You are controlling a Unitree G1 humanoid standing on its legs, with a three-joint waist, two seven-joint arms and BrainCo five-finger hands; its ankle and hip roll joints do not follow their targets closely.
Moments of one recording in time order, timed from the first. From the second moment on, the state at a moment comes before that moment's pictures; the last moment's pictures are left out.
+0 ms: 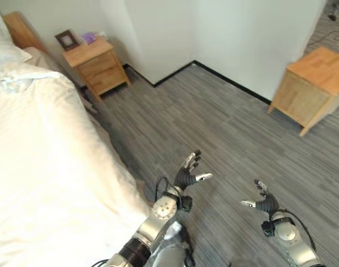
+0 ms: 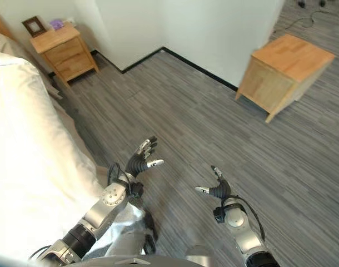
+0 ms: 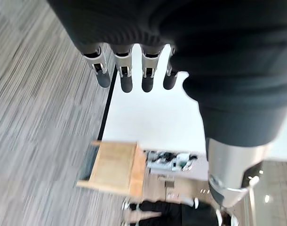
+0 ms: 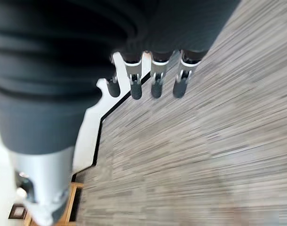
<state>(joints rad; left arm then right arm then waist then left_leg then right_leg) -0.16 0.23 -0.57 0.22 -0.31 -0.19 0.14 0.11 -0.42 0.25 0.32 -0.04 -0.06 -0.20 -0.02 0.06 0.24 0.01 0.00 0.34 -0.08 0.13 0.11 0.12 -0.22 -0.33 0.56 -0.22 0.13</state>
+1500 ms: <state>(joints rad) -0.17 0.25 -0.55 0.24 -0.31 -0.17 0.14 0.10 -0.41 0.28 0.32 -0.04 -0.07 -0.17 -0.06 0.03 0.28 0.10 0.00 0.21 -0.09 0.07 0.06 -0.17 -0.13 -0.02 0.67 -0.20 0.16</state>
